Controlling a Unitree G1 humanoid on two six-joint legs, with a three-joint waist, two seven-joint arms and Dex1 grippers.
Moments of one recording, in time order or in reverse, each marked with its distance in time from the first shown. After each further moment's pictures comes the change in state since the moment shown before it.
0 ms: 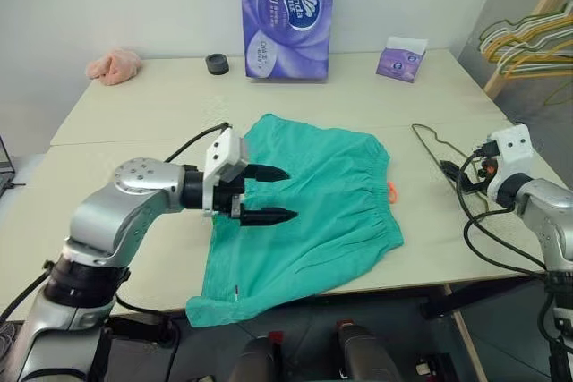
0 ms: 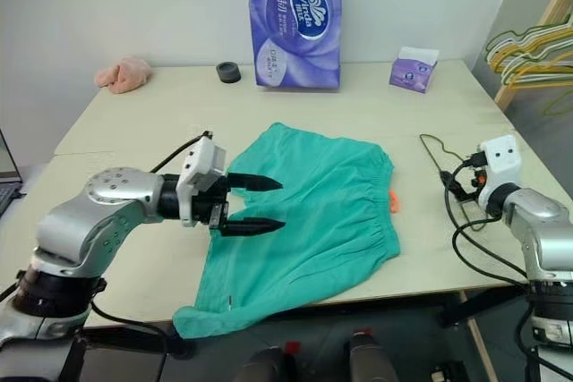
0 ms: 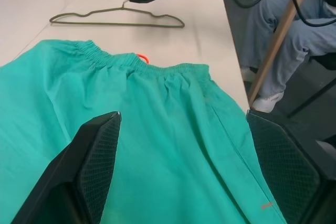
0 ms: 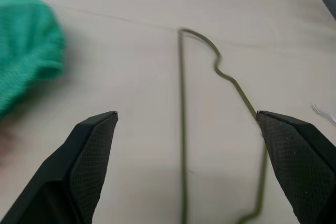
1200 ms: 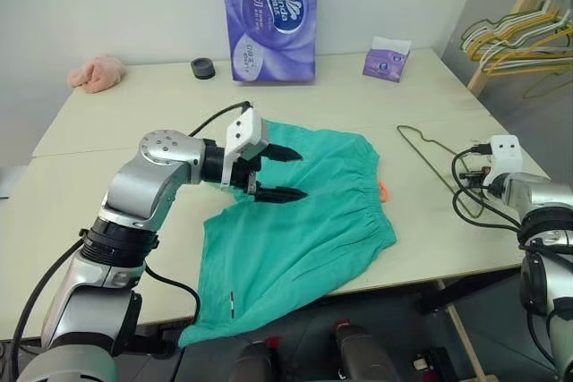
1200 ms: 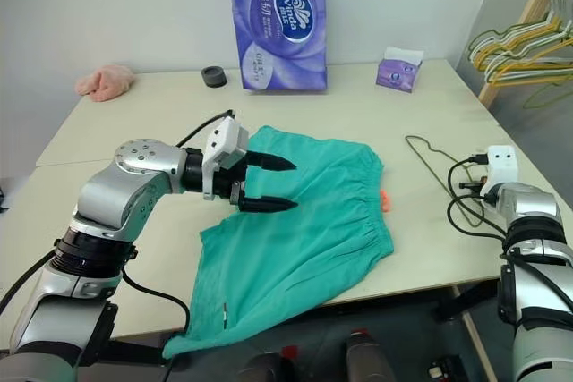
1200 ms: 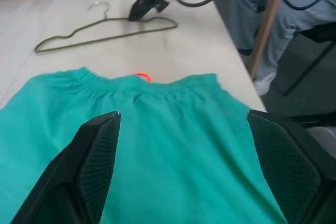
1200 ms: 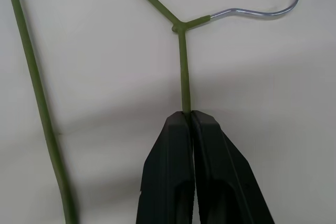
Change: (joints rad) left arm -0.143 -0.075 -0.021 0.251 0.169 -0.159 -0.038; right arm -0.401 0.049 0.088 0.772 -0.205 -0.157 0.042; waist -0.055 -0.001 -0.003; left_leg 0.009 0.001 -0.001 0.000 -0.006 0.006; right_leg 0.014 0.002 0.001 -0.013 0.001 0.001
